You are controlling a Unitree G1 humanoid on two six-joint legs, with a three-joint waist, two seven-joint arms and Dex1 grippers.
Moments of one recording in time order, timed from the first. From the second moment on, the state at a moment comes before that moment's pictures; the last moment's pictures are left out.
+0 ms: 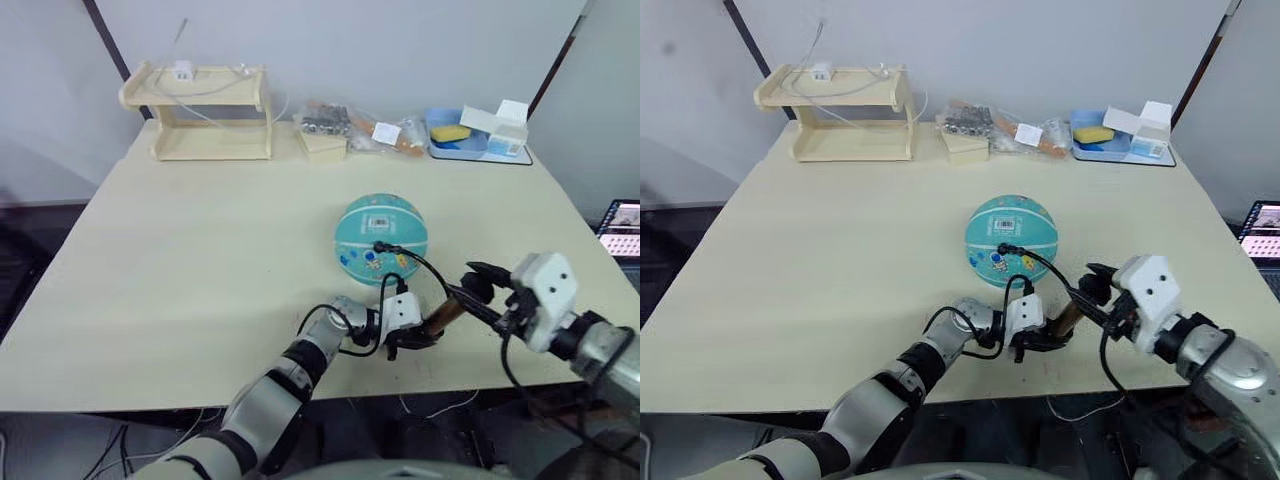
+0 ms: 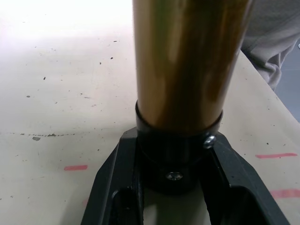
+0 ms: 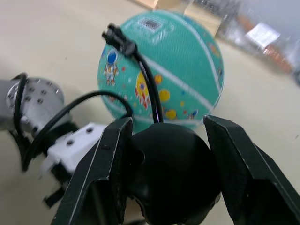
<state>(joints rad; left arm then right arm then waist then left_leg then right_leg) -0.62 -0.06 -0.40 1.01 0.18 -0.33 -0.98 0.23 -0.83 -0.27 -0.82 0.73 0.63 0.41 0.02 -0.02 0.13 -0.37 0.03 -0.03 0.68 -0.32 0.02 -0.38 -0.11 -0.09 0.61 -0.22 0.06</state>
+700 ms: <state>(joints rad) -0.62 -0.06 -0.41 1.00 0.18 -0.33 -0.98 0.22 -1.01 -0.72 -0.89 1.27 0.76 0.26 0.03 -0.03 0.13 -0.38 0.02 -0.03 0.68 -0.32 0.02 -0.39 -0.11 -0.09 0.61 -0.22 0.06</state>
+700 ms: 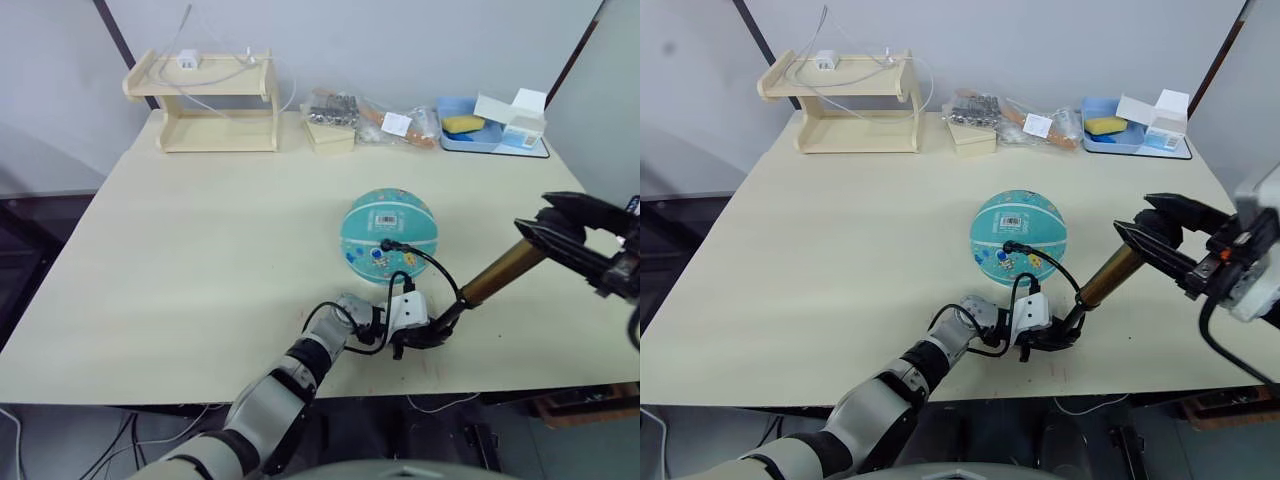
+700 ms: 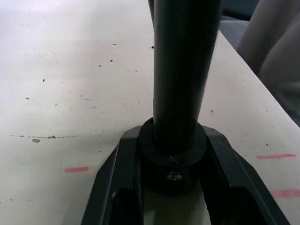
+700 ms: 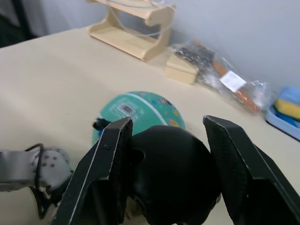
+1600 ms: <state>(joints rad) -0.64 -0.08 -0.39 1.01 0.16 -0.31 -1.03 0.23 -0.94 -0.50 -0.85 1.03 0.72 0.35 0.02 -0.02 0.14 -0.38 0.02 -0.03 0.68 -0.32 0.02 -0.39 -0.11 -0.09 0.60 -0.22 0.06</state>
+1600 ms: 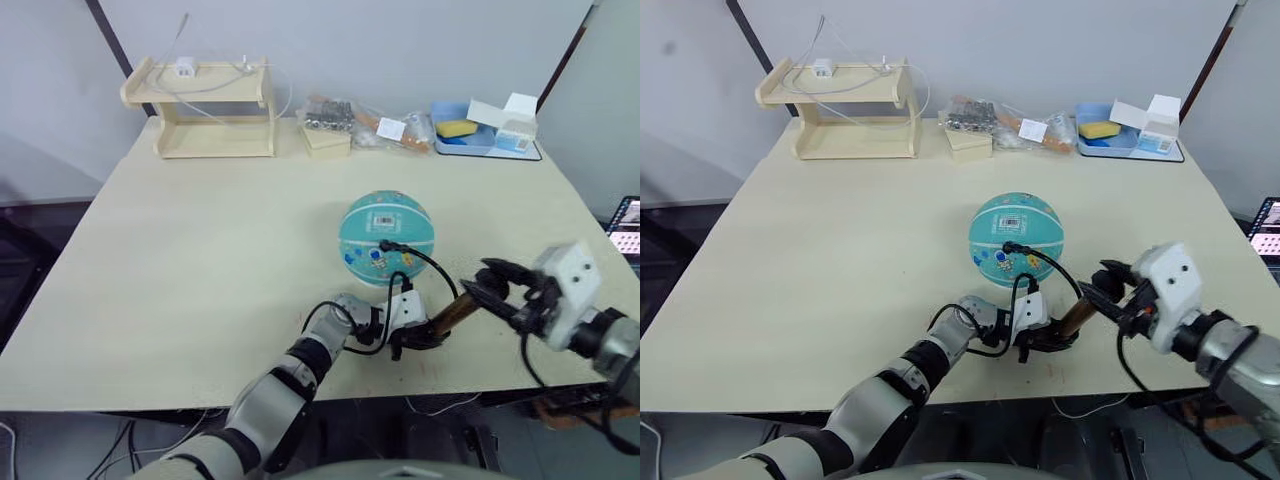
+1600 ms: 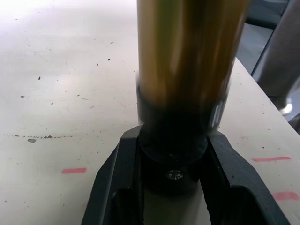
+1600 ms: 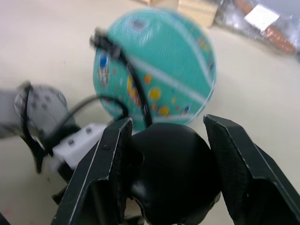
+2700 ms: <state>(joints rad) -0.58 0.00 -0.39 0.92 0.16 -0.27 -1.04 0.20 -0.78 -0.01 -0.79 0.54 0.52 0.32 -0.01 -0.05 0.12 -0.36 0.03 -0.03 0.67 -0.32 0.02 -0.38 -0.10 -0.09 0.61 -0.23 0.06</state>
